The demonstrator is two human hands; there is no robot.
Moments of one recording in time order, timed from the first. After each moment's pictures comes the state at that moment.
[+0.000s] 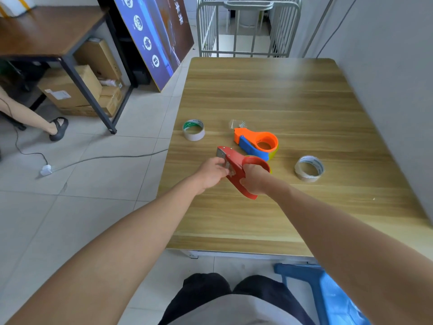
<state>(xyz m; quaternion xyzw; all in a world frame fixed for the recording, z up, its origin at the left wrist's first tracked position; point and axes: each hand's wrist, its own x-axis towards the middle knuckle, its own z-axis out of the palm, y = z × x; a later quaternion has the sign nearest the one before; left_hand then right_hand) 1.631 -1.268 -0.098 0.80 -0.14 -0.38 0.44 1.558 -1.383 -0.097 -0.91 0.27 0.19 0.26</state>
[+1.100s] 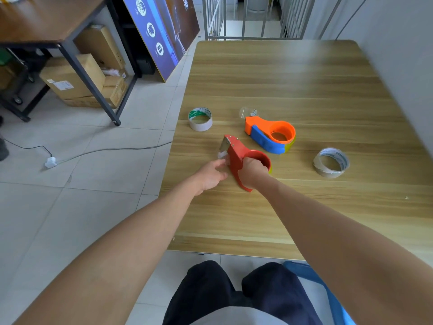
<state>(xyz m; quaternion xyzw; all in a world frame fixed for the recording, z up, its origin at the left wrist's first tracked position) 1.661 -1.252 -0.158 0.81 -0.16 -0.40 0.39 1.609 -1.371 -0.164 -0.92 0.28 0.22 0.13</state>
